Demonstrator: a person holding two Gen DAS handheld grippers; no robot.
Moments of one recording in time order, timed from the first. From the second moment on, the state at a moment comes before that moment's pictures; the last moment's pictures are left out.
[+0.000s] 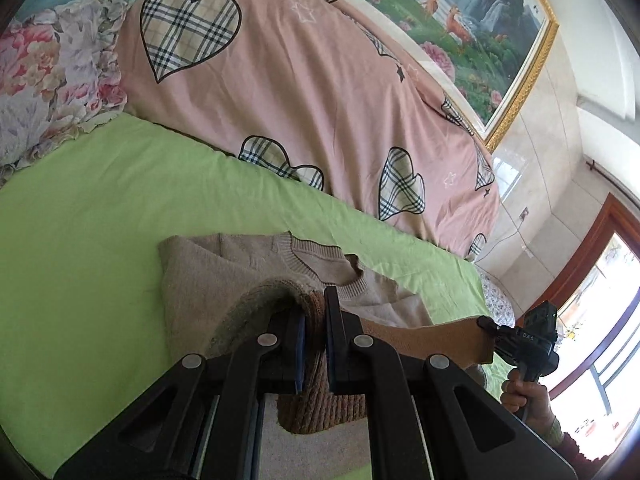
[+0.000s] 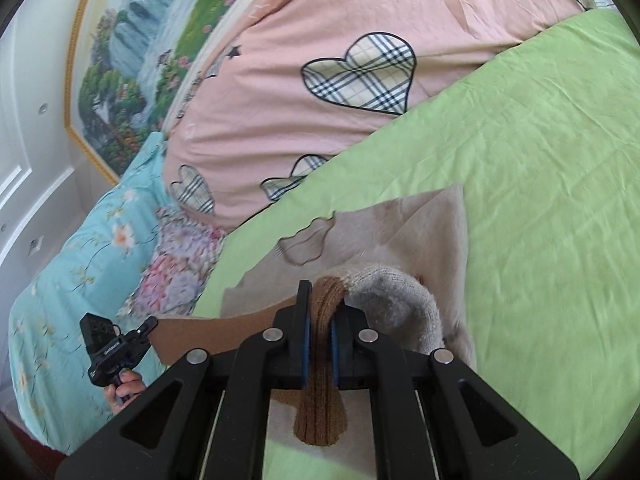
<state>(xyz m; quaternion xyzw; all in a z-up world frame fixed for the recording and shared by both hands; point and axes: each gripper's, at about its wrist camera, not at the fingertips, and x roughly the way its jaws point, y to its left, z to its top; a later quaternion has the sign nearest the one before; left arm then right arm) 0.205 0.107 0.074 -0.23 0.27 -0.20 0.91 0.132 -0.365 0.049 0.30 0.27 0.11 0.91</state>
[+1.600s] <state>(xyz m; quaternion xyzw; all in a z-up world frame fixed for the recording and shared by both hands) 0.341 0.094 -0.013 -0.22 0.42 -0.11 0.87 0.230 -0.372 -0.002 0.16 0.37 -0.03 0.91</state>
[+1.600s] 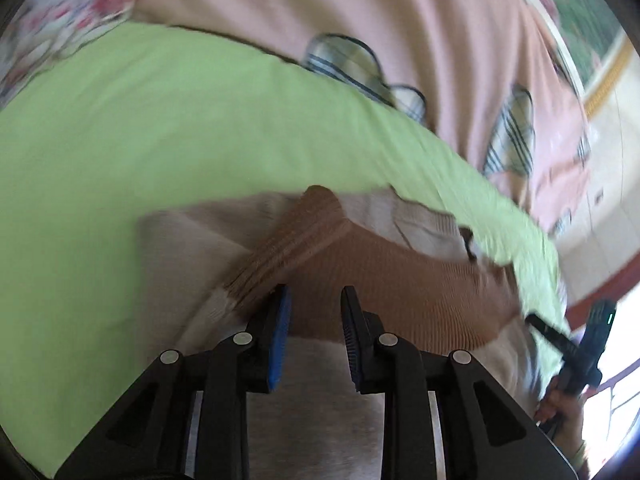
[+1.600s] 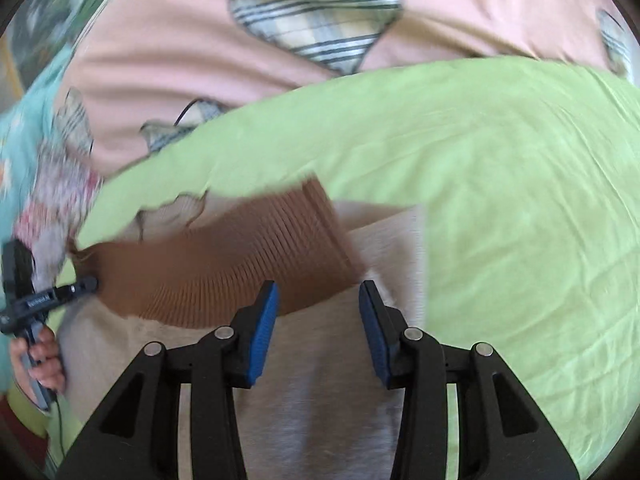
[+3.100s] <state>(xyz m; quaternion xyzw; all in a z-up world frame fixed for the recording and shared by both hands) 0.140 0.120 -0.059 -0.39 0.38 -0.06 0.84 0.042 -0.224 -0.011 0.23 0.36 0.11 0.90</state>
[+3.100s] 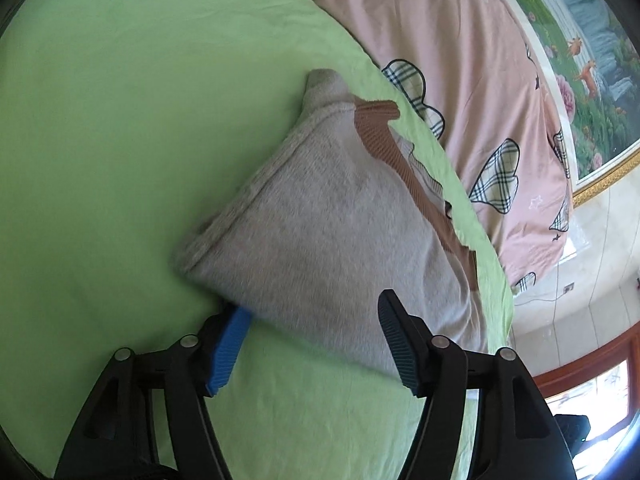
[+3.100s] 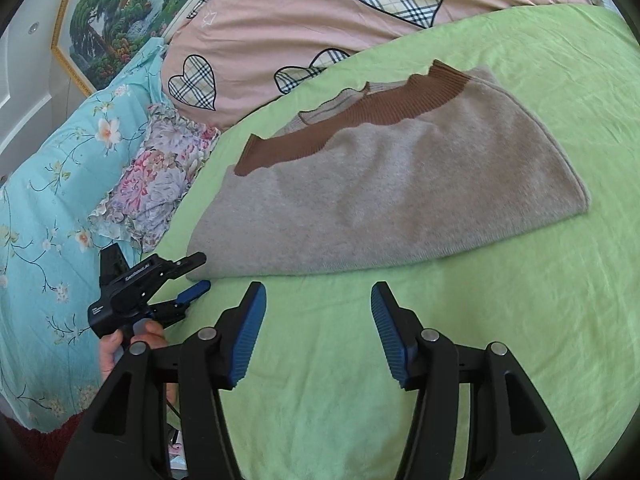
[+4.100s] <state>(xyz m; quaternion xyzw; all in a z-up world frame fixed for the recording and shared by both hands) 0.213 -0.077 0.016 -0.01 0.43 -0.14 0.89 0.257 -0.275 -0.002 0.34 0.47 0.28 0.77</state>
